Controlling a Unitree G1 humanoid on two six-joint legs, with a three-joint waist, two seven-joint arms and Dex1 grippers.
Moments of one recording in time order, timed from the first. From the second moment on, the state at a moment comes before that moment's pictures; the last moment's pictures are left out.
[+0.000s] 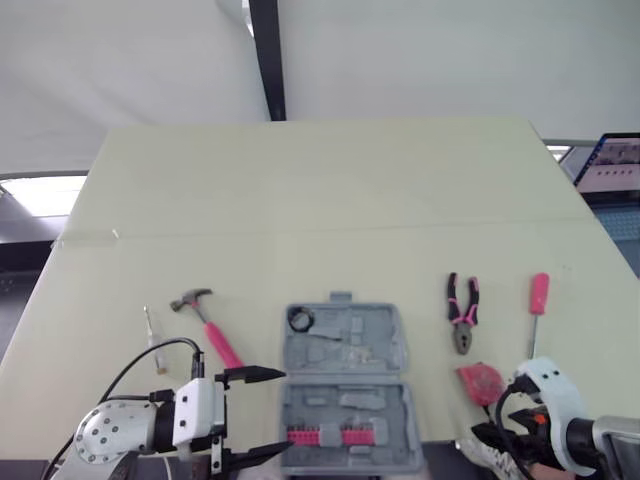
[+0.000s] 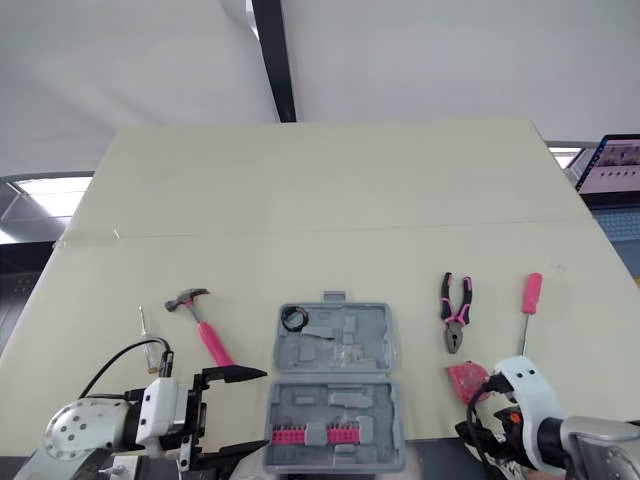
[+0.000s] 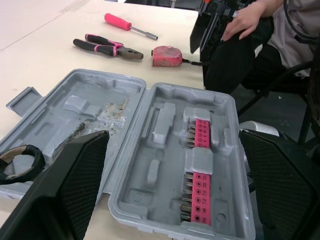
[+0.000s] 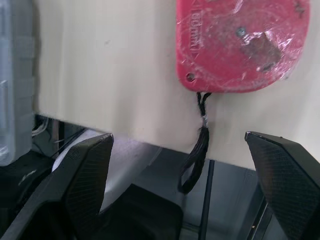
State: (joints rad) left arm 0.42 0.67 0.01 -0.49 -0.39 -0.08 -1.04; right arm 0.45 -0.83 -0.50 -0.74 0.66 1.45 0.61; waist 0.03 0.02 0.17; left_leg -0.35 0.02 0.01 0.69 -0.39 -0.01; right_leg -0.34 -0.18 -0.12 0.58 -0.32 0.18
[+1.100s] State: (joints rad) left arm 0.52 0.65 0.03 -0.51 -0.35 -0.12 -0.96; right arm 0.00 -1.12 0.02 0.23 0.09 -0.37 1.39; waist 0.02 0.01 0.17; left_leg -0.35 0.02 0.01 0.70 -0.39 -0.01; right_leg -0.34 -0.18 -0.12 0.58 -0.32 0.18
